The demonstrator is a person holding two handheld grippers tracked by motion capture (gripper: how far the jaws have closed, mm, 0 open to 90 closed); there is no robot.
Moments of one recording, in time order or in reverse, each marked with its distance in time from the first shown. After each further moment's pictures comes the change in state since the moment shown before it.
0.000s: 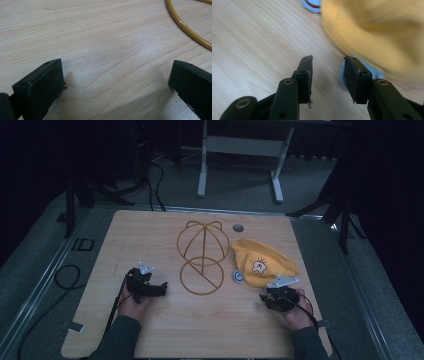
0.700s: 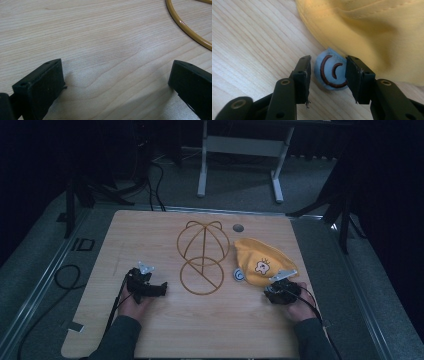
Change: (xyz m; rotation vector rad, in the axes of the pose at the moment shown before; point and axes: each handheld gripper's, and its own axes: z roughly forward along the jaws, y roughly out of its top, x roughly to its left) left arm 0.000 0.000 0.000 -0.002 0.000 -0.002; right arm -0.024 0.003 0.018 0.108 -0.025 -0.005
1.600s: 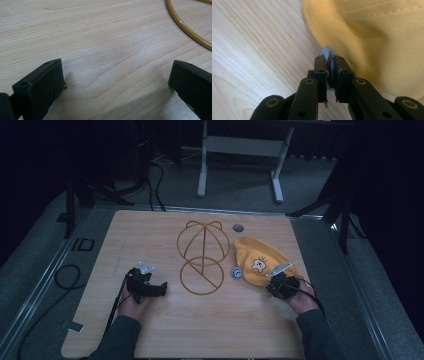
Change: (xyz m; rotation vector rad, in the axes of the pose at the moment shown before) left arm 0.000 0.000 0.000 0.002 -0.001 -0.001; right arm -0.004 0.023 -0.012 0.066 0.042 -0.105
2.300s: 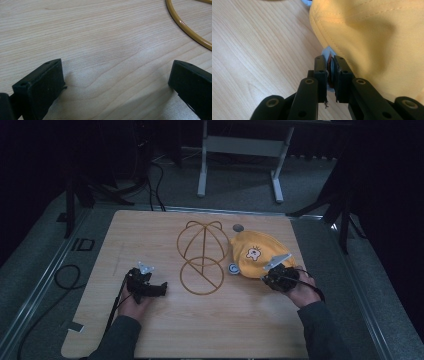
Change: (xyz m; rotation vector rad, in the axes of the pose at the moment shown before) left arm 0.000 0.000 0.000 0.000 0.000 0.000; right arm 0.006 0.035 -0.041 -0.046 0.006 -0.077
